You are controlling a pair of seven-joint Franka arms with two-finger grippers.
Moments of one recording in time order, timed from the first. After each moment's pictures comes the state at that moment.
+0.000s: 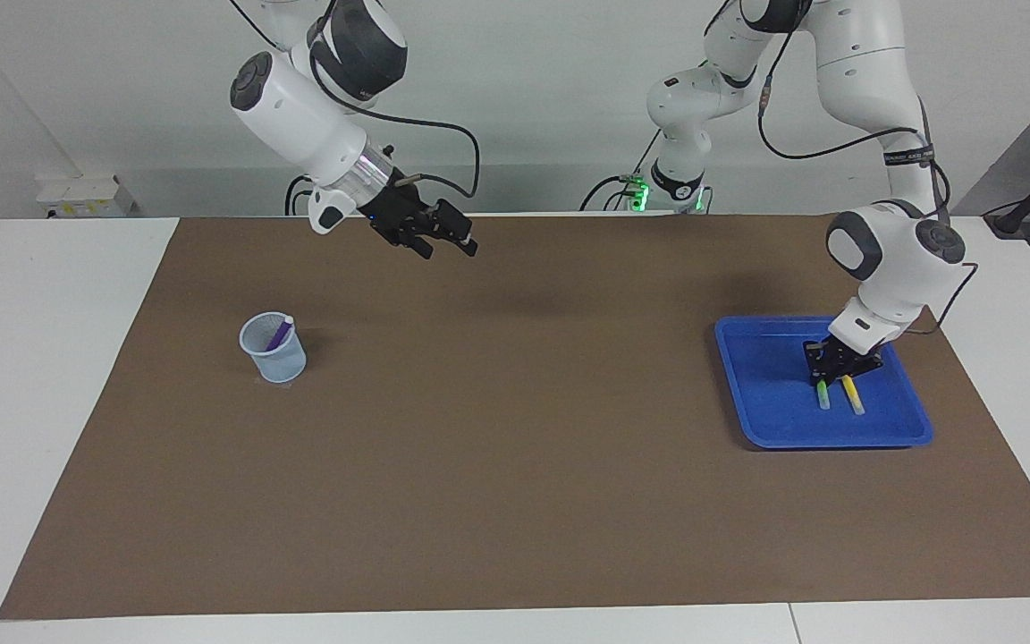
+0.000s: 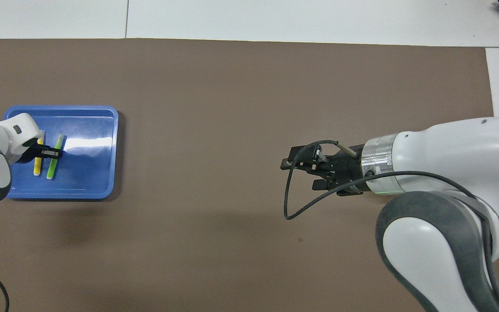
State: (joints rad) left arm 0.30 0.28 -0.13 -2.08 -0.03 2.43 0.45; right arm 0.31 -0.10 0.02 -2.01 0.66 2.03 0.49
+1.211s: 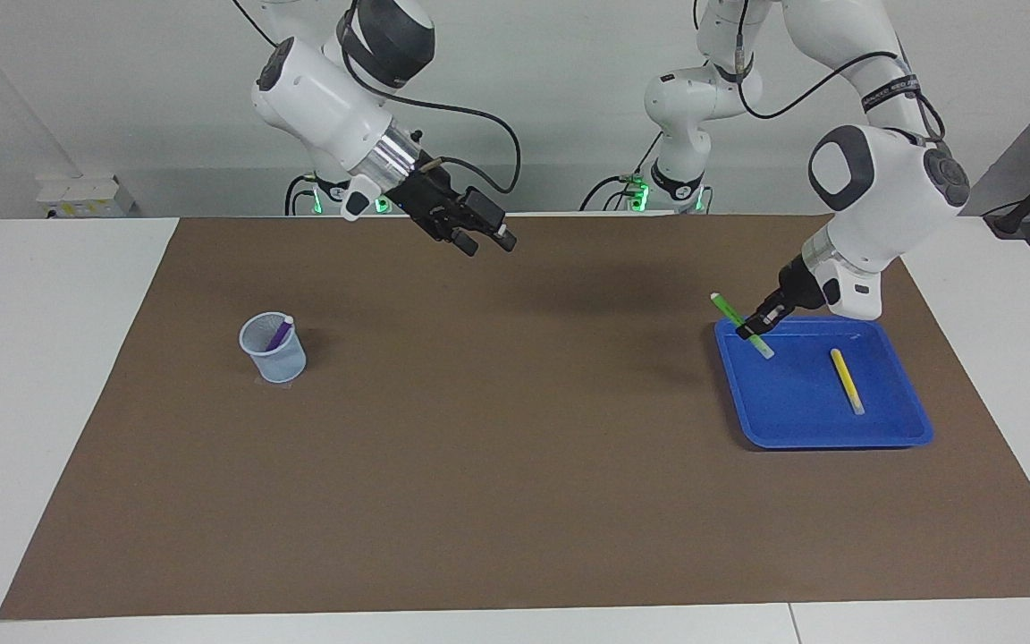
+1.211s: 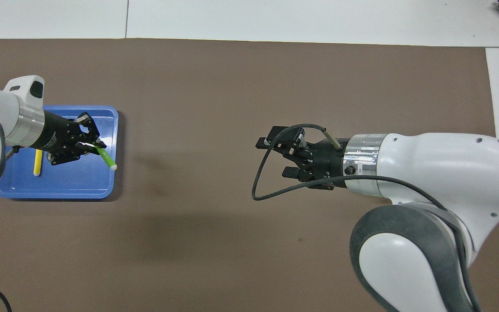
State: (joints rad) left arm 0.10 0.08 -0.18 -1.88 -0.33 1.90 -0.78; right arm 0.35 -0.10 0.08 -2.00 0.80 2.29 0.62
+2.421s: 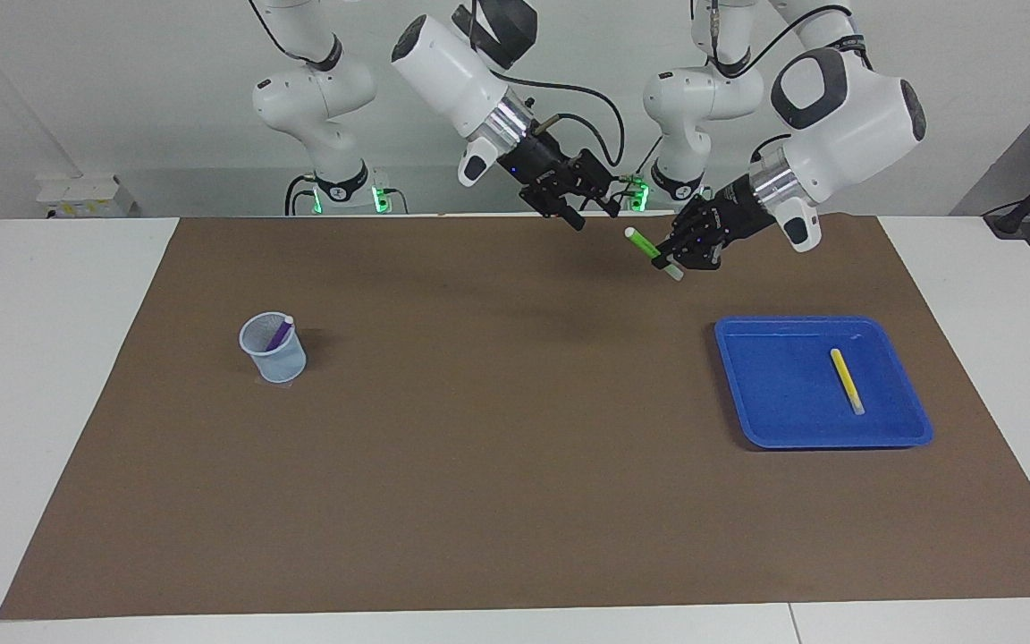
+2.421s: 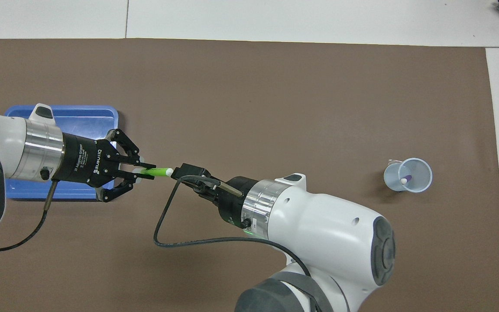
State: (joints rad) left arm 0.00 -0.12 -0.18 -1.99 -0.72 1.79 -1.38; right arm 0.52 -0.02 0.23 -2.00 0.83 2.67 0.68
